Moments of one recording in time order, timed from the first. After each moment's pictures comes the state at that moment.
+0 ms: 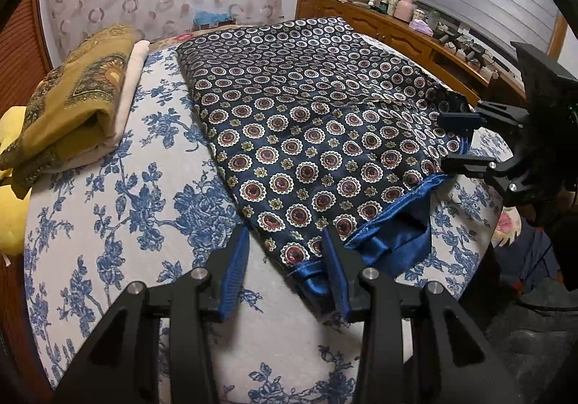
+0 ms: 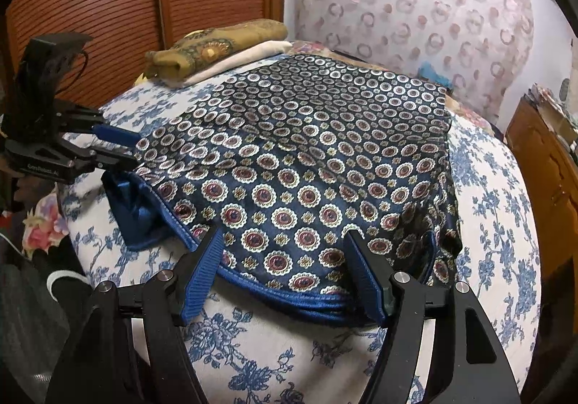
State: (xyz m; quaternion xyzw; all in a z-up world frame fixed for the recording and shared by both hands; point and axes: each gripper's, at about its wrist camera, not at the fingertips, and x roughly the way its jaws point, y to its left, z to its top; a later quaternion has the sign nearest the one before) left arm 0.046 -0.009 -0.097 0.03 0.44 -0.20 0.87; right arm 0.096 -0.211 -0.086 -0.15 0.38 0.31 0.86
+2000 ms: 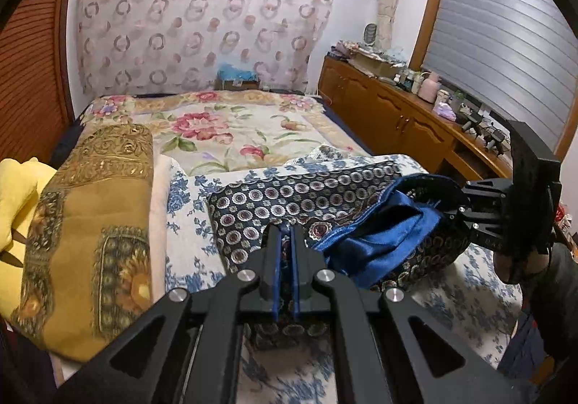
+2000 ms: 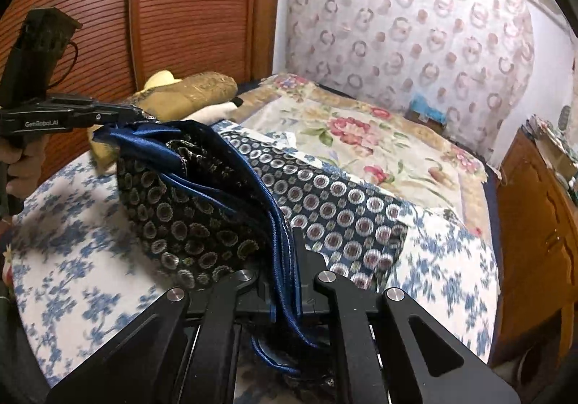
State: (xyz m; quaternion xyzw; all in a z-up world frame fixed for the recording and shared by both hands) left arm 0.221 0.013 -0.019 -0.05 0.35 -0.17 0.92; right arm 0.271 -0.208 -0.033 -0.16 0.34 0.31 0.87
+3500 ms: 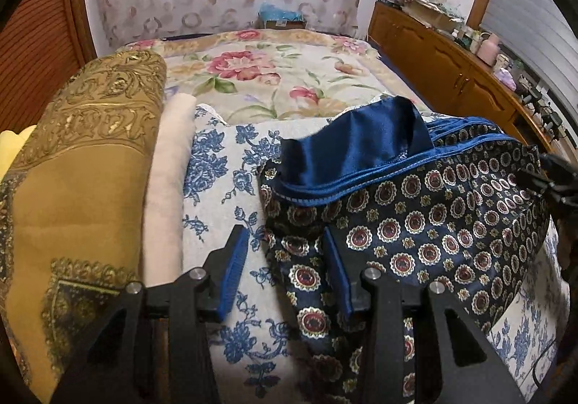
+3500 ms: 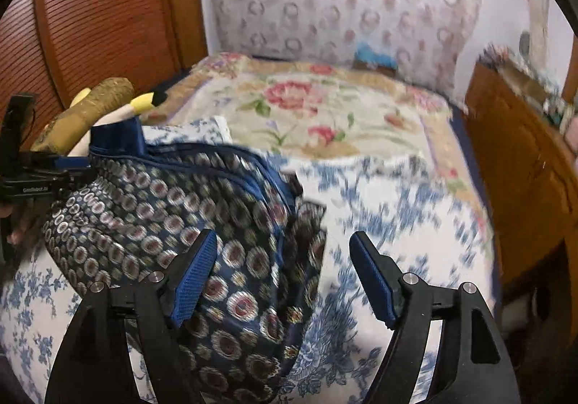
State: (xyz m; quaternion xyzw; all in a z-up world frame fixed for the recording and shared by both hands) left arm 0.314 0.017 -0.106 -0.02 0.47 -0.09 0.88; right arm 0.353 -0.269 -0.071 -0.07 0.42 0.19 0.88
